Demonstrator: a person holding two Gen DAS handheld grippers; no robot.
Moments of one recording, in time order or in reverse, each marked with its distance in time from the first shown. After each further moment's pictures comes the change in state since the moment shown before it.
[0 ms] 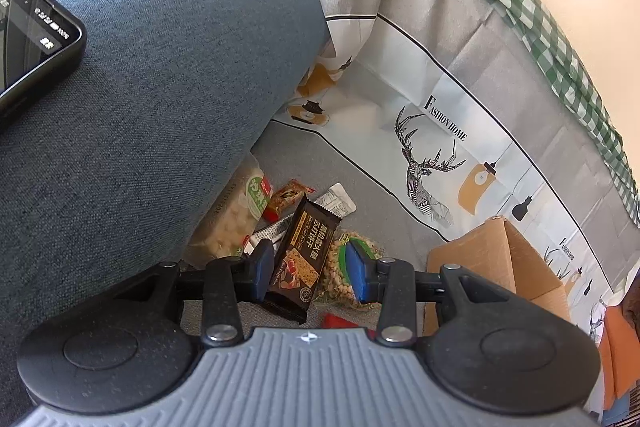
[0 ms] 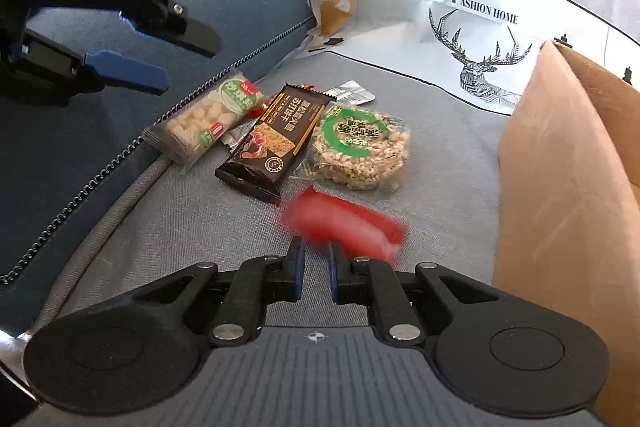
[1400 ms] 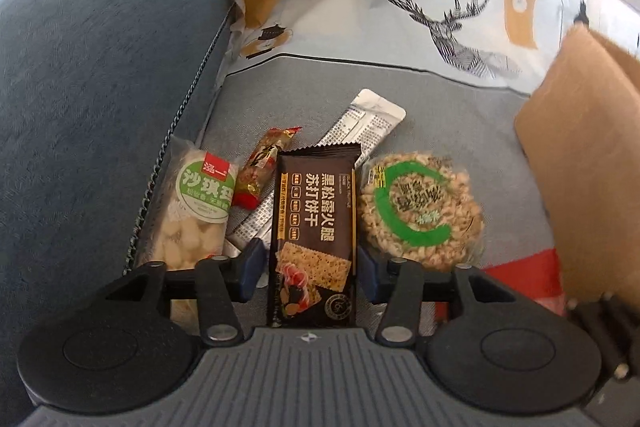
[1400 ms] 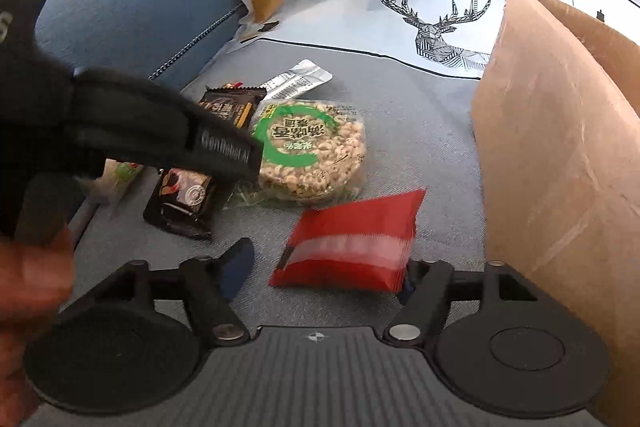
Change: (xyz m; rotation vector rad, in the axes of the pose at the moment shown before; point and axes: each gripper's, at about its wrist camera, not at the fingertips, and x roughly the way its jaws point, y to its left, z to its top) left arm 0.126 -0.056 -0.030 0.558 0.169 0.276; right arm 0.045 -0.020 0.021 0.164 0.052 -0.094
